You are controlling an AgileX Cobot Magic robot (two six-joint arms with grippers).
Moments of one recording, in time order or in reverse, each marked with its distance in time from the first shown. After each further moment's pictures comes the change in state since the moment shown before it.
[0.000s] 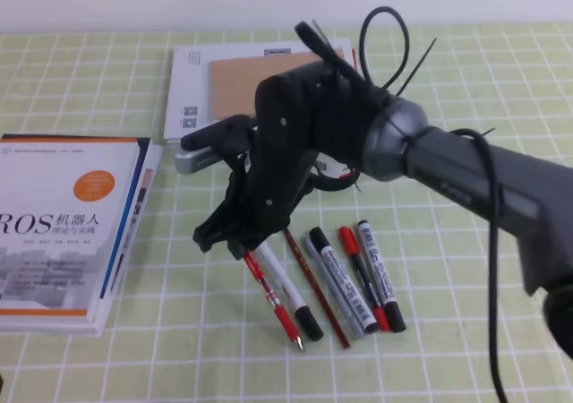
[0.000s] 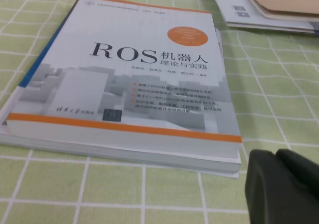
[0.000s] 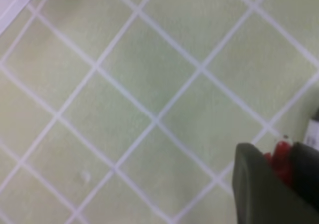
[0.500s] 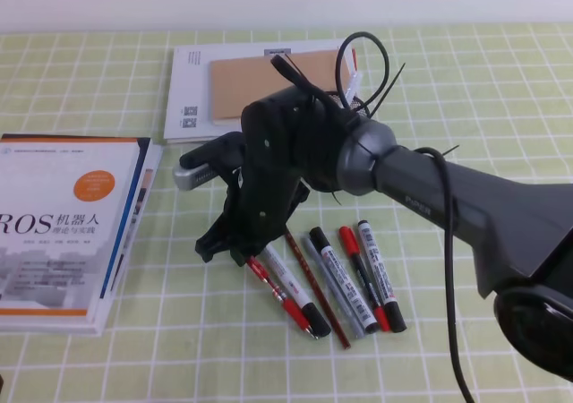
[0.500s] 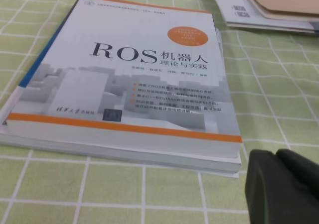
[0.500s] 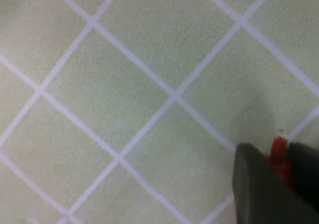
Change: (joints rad) left arm 0.000 0.000 0.000 0.000 0.000 0.000; right arm 0.002 0.148 -0.137 -0.055 0.026 0.003
